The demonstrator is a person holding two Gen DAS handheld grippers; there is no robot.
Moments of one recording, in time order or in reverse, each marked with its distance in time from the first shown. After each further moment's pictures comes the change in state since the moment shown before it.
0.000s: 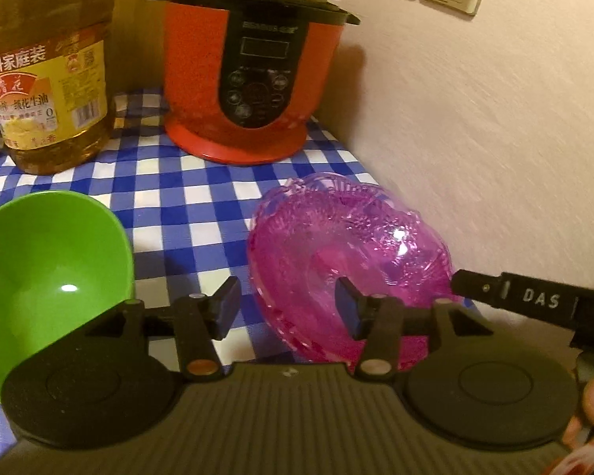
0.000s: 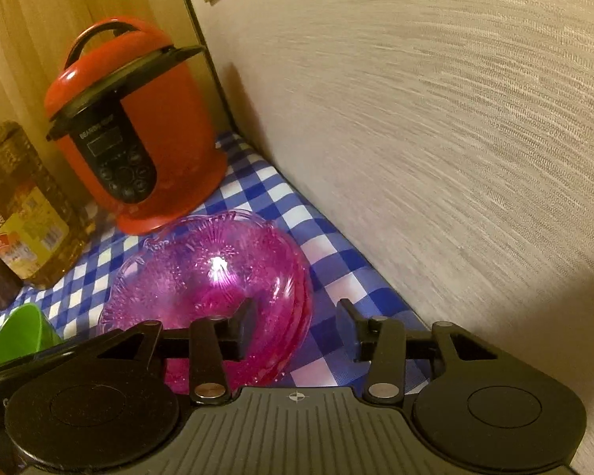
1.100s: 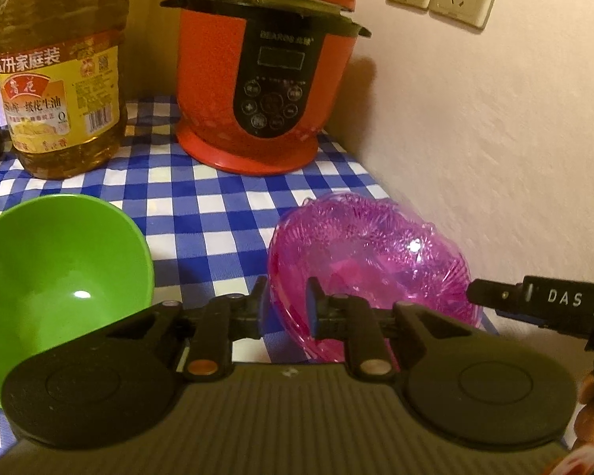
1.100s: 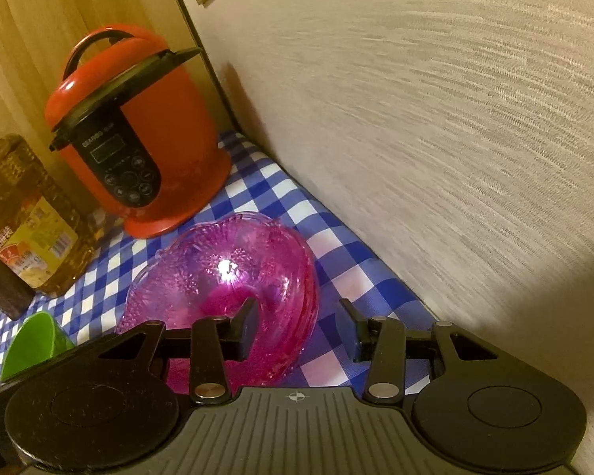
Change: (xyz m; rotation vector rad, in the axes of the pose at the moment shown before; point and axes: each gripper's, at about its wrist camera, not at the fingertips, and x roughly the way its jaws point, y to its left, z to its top) left arm 0.000 0.010 -0.002 -0.018 -0.046 0.003; right arm -0.003 -0.004 -0.001 0.050 0.012 0.029
